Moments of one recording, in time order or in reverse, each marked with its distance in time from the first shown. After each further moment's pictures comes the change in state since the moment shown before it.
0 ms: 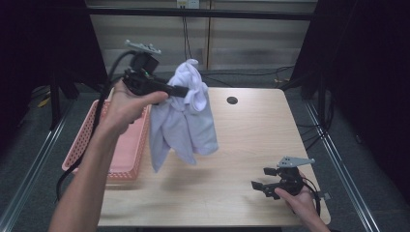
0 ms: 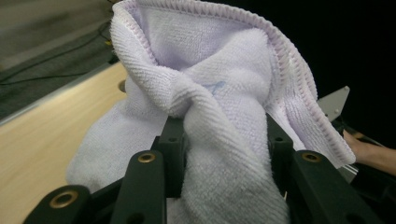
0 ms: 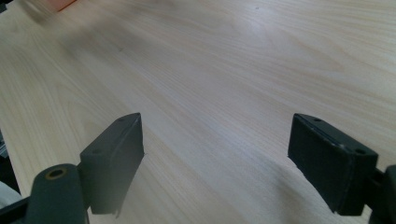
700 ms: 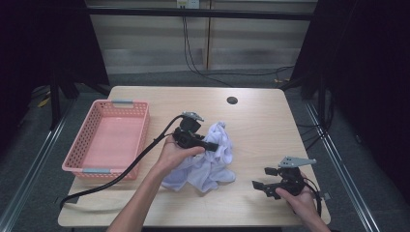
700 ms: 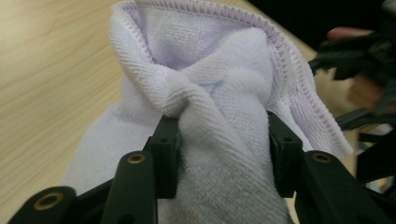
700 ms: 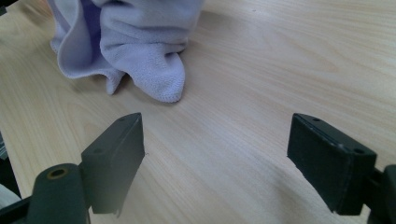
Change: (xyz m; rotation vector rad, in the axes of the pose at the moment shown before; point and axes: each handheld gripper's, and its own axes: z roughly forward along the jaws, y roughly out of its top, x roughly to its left) left arm 0.001 -0.124 0.159 0.174 -0.088 -0.078; right arm -0.001 -0.001 -0.002 -0.011 -0.005 0.002
